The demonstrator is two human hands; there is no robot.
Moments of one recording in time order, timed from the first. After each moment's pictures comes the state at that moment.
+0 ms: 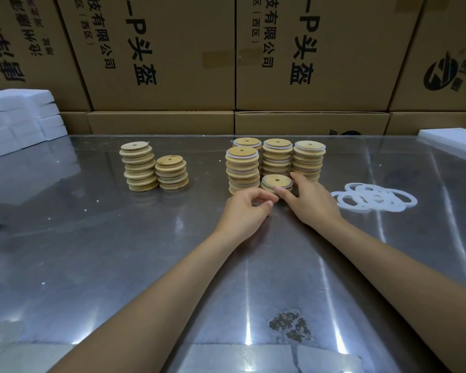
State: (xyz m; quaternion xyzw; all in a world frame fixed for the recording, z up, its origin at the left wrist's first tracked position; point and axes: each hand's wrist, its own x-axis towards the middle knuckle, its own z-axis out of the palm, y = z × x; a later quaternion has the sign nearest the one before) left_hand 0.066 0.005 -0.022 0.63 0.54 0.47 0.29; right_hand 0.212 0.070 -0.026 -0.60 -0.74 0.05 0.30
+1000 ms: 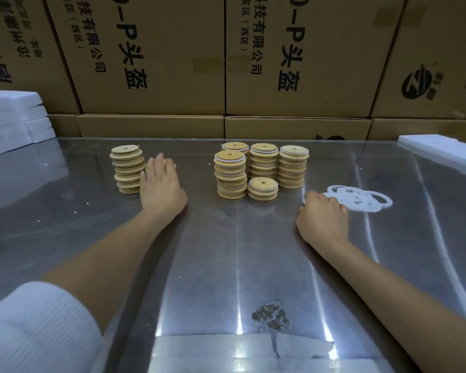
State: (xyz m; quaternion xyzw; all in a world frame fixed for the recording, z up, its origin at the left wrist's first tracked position) left_hand -0.039 0.034 -0.008 0.59 0.77 0.21 -0.14; right_hand 0.236 0.027 -0.030 -0.72 -0.67 -0.07 0.19
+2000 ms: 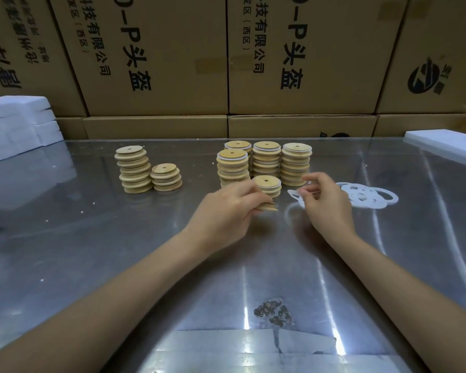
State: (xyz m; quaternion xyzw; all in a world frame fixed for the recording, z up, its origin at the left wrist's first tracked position) left_hand 0.045 -0.028 -0.002 0.84 0.40 0.32 -0.15; right_hand 0.243 0.030 -0.023 -0.56 -0.64 0.15 0.50
